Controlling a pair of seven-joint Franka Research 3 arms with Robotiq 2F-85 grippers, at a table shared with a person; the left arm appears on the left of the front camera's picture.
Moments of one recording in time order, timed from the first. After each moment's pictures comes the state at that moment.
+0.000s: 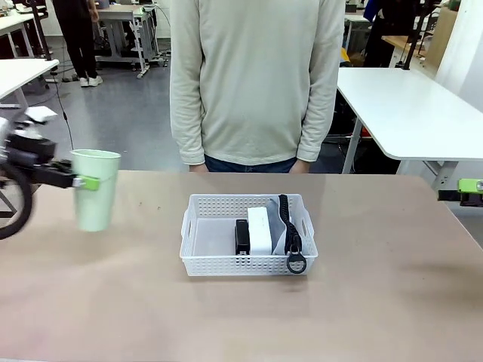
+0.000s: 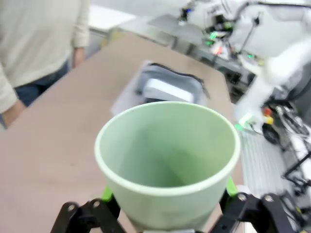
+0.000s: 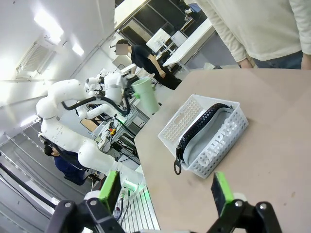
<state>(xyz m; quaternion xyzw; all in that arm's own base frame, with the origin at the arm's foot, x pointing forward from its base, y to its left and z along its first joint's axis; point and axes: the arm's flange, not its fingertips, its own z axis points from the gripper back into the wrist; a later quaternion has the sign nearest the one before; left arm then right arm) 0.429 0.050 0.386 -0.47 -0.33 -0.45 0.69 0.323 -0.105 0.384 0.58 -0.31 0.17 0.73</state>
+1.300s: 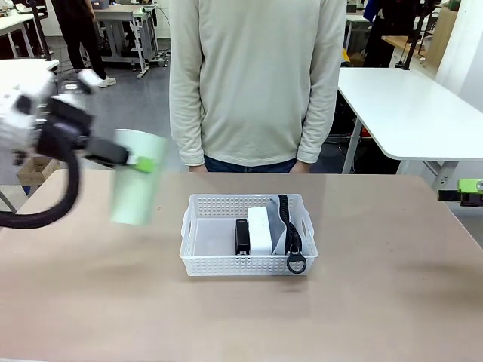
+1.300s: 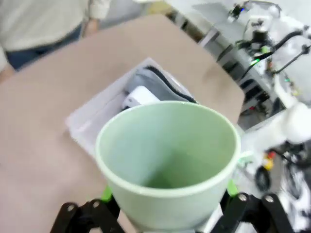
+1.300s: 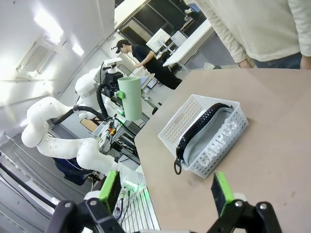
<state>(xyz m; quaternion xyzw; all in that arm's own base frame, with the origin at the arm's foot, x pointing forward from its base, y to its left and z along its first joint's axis) 0.378 -0.131 0.470 -0.40 -0.25 -0.30 0.83 0.323 -0.105 0.384 0.58 -0.31 0.17 0.73</state>
